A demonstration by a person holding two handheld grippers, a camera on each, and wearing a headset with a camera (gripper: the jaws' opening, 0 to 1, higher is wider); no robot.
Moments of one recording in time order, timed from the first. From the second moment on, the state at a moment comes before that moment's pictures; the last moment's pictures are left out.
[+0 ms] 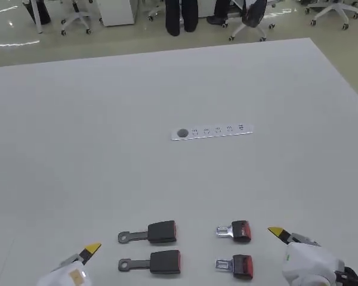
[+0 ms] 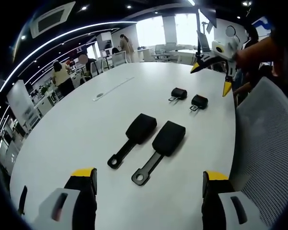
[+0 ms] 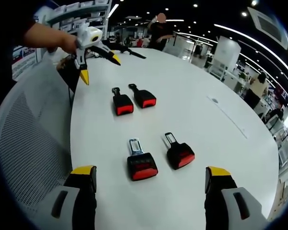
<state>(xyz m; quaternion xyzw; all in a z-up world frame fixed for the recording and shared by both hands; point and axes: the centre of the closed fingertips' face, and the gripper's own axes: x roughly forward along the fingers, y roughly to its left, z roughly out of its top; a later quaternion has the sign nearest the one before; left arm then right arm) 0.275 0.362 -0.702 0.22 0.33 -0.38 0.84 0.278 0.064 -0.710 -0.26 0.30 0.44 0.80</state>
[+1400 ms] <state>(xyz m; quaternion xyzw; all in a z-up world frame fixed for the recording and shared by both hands) 0.294 0.301 -0.748 0.26 0.35 -0.46 0.77 0.271 0.088 -0.738 -0.27 0.33 0.50 0.75</state>
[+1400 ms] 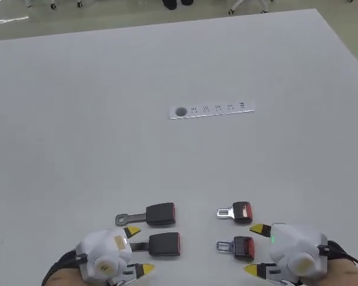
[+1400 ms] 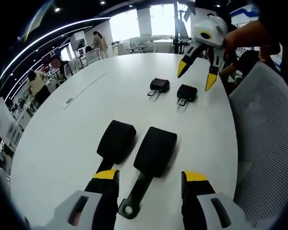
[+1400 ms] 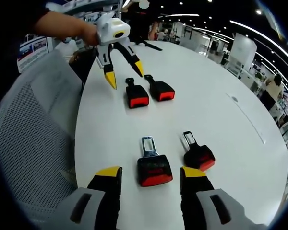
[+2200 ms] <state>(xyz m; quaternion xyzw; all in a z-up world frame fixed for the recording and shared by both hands) 0.304 0.282 -0.769 0.28 0.37 -0.50 0.73 0.273 0.090 -0.760 -0.29 0.36 0.54 0.71</state>
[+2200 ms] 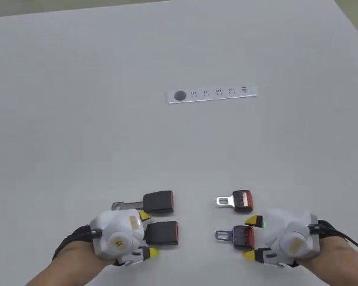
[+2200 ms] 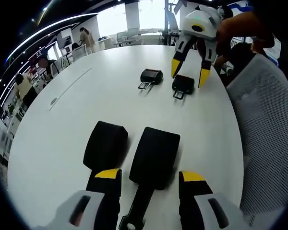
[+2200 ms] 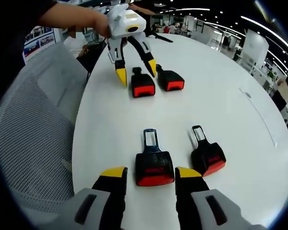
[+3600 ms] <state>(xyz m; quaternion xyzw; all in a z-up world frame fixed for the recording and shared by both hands) 0.302 0.262 -0.779 0.30 0.35 -0.58 0.68 0.282 0.096 -0.782 -0.32 0.36 0.57 0.67</state>
